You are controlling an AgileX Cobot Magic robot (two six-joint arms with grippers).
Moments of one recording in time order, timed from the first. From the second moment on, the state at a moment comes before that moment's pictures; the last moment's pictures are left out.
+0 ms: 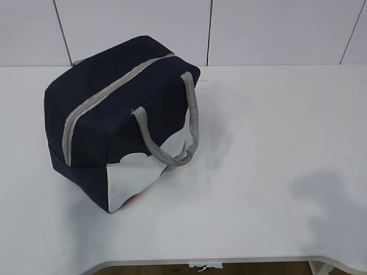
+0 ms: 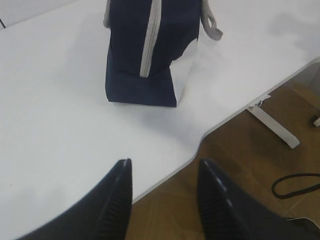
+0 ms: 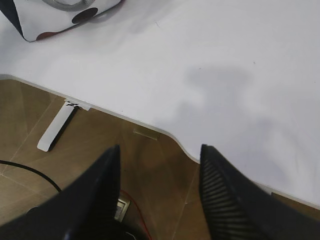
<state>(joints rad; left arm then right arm) -0.46 0.20 -0.80 -0.09 1.24 0.12 0.40 0.29 -0.72 0.00 1.22 0.03</state>
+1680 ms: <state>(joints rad) -0.05 0.01 -0.53 -0.06 1.12 0.08 0.02 -0.02 -0.50 -0.03 1.15 -0.02</state>
